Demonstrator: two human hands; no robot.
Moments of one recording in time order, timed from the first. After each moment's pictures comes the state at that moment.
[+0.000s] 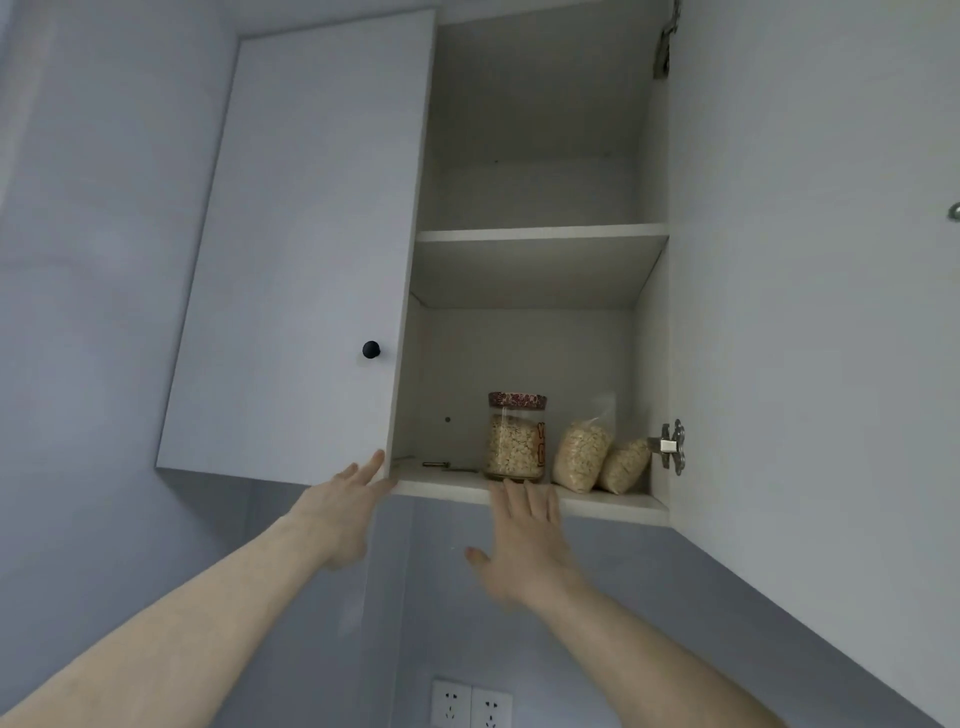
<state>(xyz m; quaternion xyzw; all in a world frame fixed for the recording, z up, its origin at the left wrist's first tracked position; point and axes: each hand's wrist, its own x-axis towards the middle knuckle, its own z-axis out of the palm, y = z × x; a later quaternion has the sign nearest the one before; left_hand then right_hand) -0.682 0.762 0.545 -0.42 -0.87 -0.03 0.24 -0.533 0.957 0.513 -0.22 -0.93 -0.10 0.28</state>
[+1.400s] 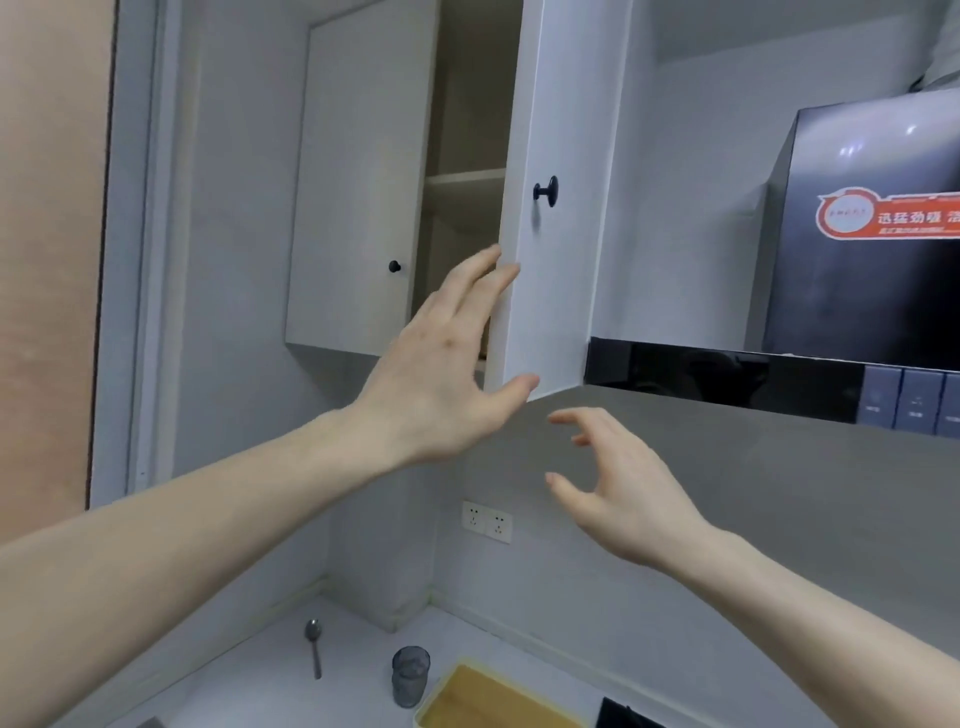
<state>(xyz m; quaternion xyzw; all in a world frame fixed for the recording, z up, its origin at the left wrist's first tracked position) -0.199 0.706 0.551 -0.48 -0.68 -0.31 0.45 -0.116 0.920 0.483 0.01 -0.92 0.08 0.37</state>
